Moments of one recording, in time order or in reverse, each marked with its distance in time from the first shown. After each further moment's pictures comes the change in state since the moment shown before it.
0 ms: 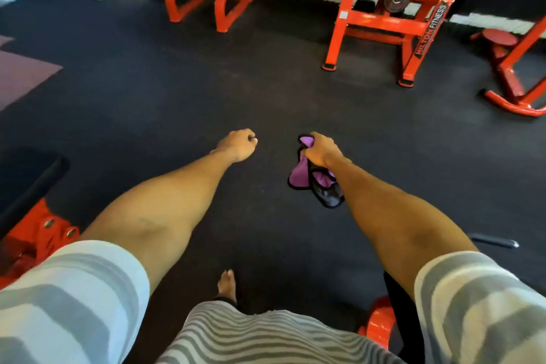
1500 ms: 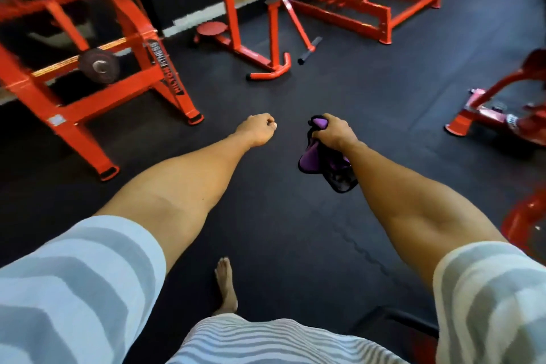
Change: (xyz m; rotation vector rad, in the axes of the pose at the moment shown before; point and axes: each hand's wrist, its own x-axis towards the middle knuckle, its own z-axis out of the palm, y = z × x) left_hand 0.475 0.719 0.113 0.275 -0.393 0.994; right_hand 0.276 0.349 -0.462 0.358 0.773 0.686
